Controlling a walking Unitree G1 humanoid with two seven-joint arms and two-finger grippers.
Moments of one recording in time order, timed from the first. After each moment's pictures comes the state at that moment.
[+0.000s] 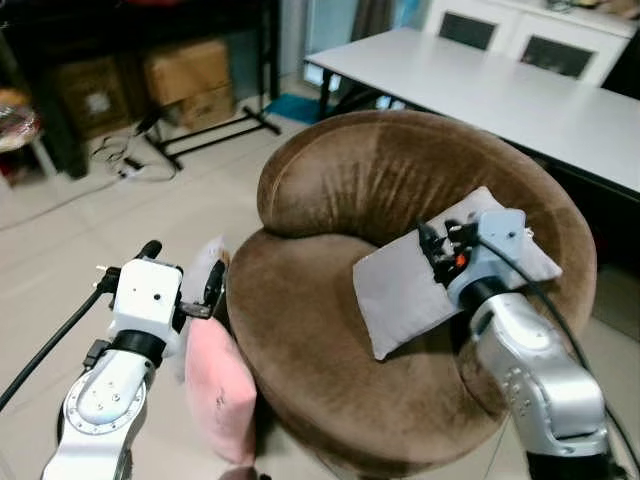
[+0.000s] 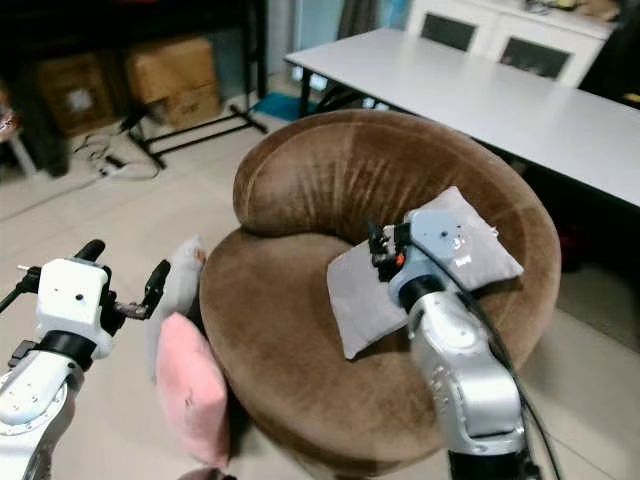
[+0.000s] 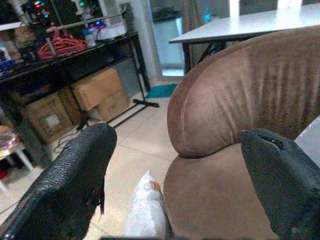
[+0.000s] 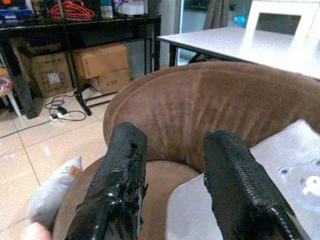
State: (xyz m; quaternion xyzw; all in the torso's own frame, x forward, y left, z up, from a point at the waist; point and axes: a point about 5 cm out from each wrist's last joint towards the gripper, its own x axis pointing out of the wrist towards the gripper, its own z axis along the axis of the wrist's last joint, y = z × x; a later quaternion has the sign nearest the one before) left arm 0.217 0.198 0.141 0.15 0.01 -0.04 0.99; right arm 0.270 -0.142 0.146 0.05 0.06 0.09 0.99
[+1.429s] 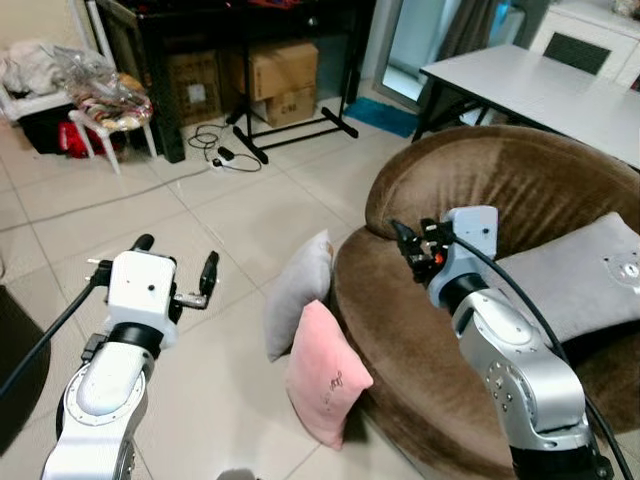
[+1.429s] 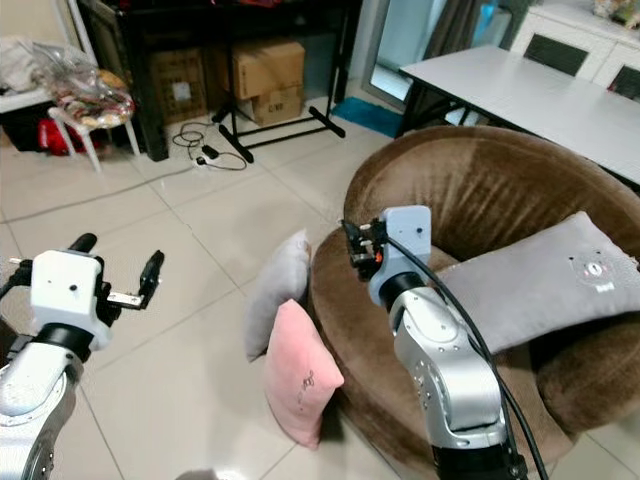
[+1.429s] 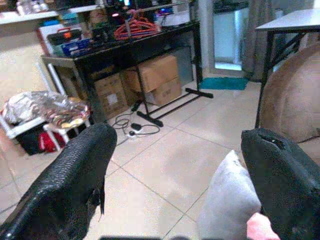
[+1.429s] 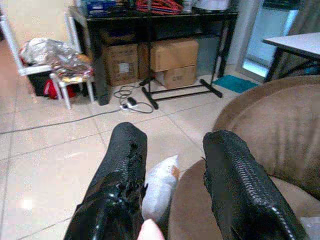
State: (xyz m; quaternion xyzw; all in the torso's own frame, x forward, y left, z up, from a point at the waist) left arm 0.223 0.198 0.146 0.14 0.00 -0.03 0.99; right arm 0.274 -0.131 0.150 0.03 0.06 0.11 0.99
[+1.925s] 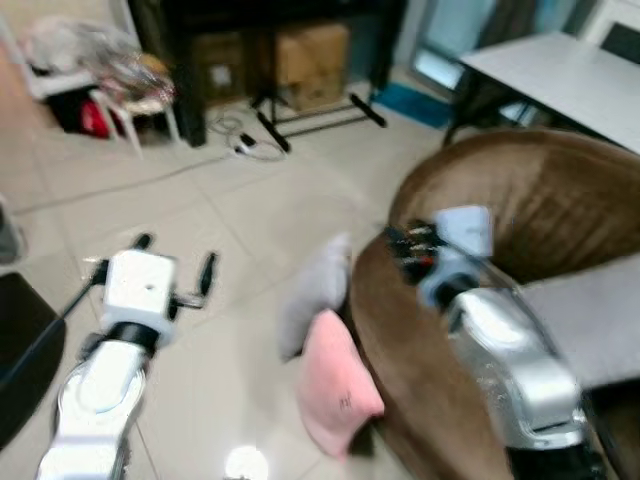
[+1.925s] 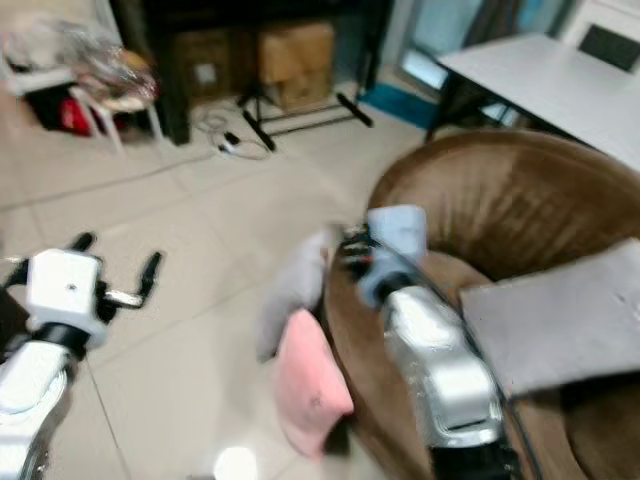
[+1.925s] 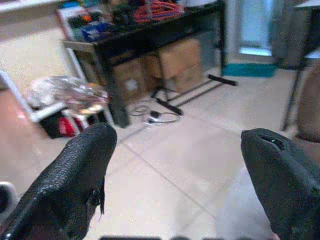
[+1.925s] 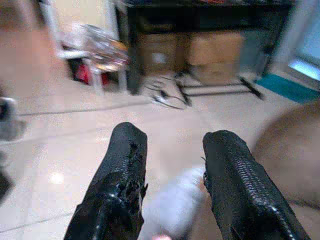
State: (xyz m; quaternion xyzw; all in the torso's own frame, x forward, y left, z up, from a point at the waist) left arm 0.223 0.203 0.146 0.14 0.01 -0.02 0.99; right arm 0.272 -0.112 0.149 0.02 0.06 0.17 0.98
